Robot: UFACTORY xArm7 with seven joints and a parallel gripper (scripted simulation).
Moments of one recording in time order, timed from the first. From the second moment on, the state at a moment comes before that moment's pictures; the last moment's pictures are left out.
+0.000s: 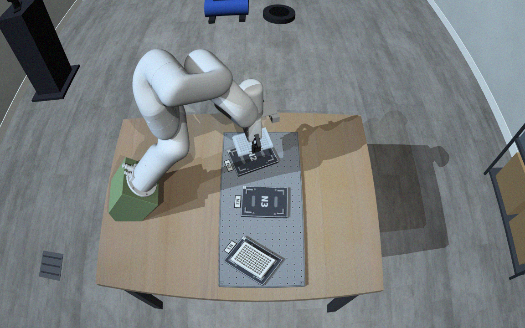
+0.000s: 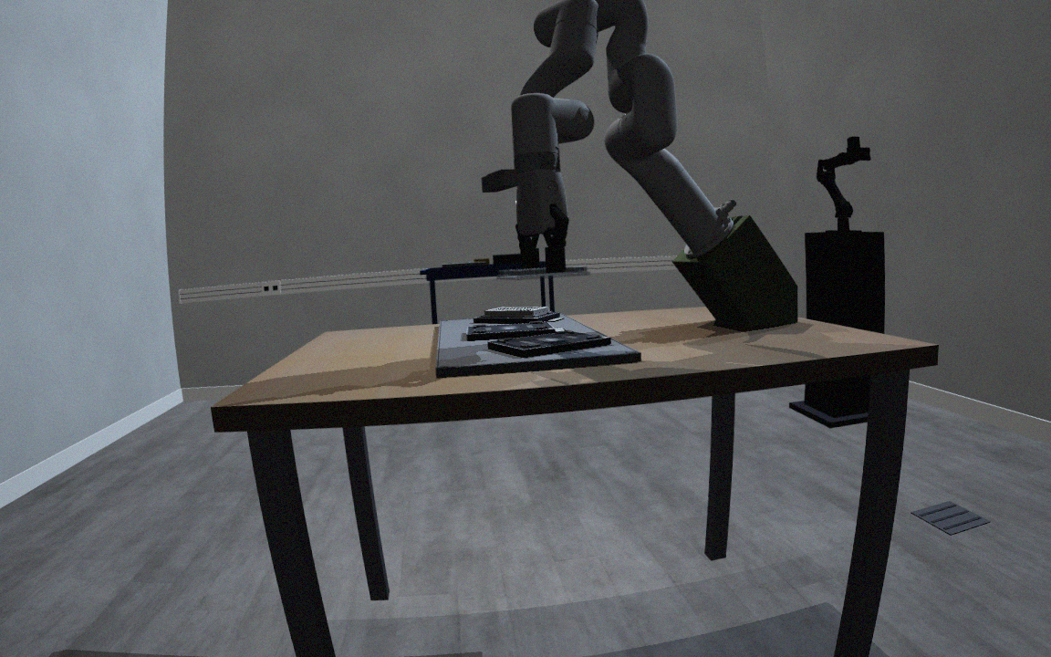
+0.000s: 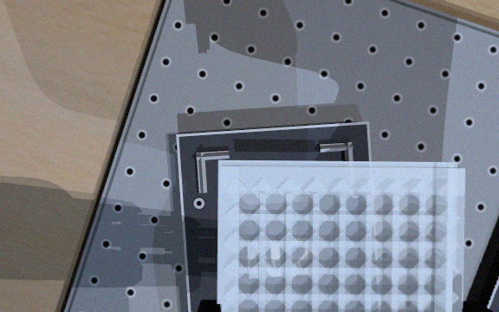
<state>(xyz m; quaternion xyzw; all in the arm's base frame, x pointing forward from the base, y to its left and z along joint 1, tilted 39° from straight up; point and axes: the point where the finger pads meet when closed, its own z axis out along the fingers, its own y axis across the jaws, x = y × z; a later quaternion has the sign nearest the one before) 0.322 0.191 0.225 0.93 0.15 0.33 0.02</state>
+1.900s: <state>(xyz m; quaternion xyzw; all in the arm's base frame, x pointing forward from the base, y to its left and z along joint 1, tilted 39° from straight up) 0.360 0.008 0.241 0.94 -0.02 0.33 -0.04</state>
